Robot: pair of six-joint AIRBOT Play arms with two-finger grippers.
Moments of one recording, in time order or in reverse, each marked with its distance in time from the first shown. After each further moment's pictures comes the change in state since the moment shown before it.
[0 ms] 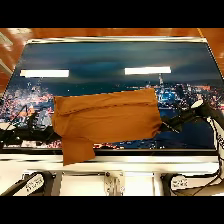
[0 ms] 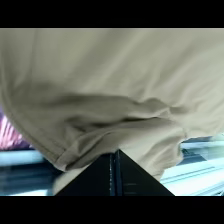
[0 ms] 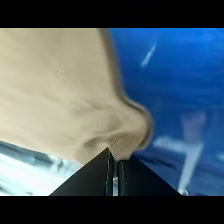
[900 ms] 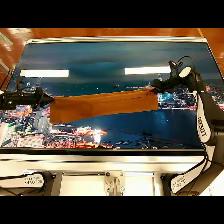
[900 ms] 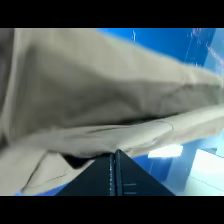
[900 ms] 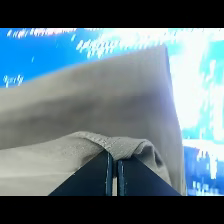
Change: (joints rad) left arm -0.045 -0.418 0.639 -0.216 0.054 -0.012; right arm 0.235 -0.264 0.660 -0.064 -0.309 0.185
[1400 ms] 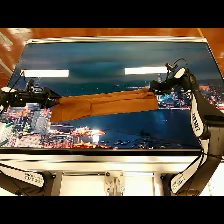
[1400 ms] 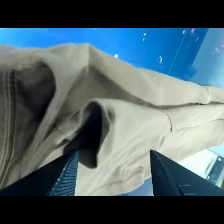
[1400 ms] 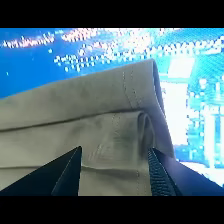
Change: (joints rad) left arm -0.008 -0.236 0.138 -0.013 -0.022 -0.044; right arm -0.003 -0.086 0.061 -0.023 0.009 0.008
